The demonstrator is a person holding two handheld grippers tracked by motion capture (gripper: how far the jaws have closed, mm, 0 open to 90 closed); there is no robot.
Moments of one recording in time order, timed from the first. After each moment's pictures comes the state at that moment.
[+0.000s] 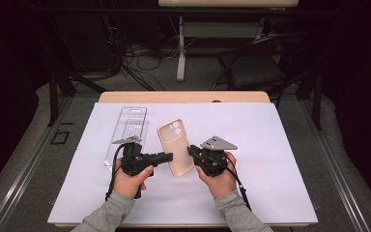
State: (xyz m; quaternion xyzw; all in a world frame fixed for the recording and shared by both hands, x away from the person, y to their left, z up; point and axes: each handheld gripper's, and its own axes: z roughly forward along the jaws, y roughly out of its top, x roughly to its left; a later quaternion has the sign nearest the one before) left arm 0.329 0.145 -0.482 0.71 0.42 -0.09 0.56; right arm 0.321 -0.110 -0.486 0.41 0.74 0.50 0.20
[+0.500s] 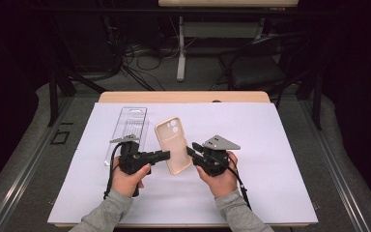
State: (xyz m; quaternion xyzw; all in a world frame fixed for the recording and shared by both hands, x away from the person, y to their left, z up) left arm 0.334 0.154 -0.481 0.71 0.41 -0.07 0.56; right arm 0.320 -0.114 -0.482 0.40 0.73 0.52 0.20
